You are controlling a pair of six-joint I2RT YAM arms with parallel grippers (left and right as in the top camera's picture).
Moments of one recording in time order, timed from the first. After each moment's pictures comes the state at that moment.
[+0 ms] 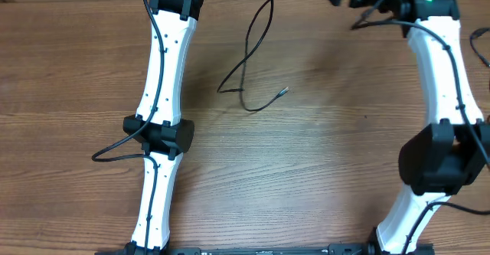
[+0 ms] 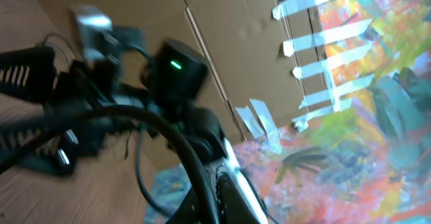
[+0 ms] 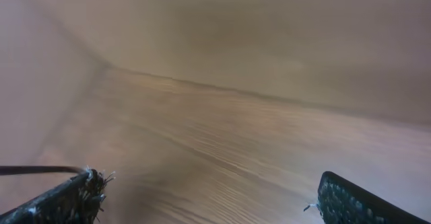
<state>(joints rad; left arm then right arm) -0.27 2.59 3.13 -0.19 1.31 -1.48 0.00 2.03 2.03 -0.56 -0.75 0.08</state>
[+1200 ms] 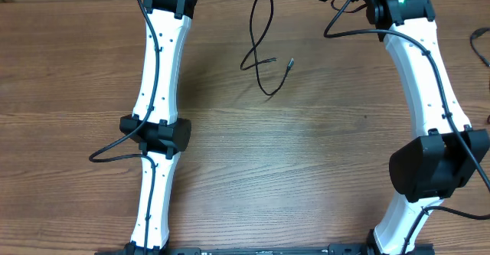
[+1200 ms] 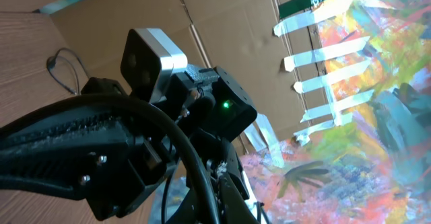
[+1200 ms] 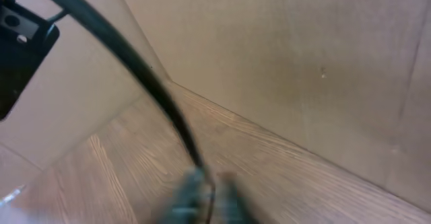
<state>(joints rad) -0.24 2.59 3.13 -0.19 1.28 -1.49 0.10 2.00 2.04 -0.38 -0.83 0.10</state>
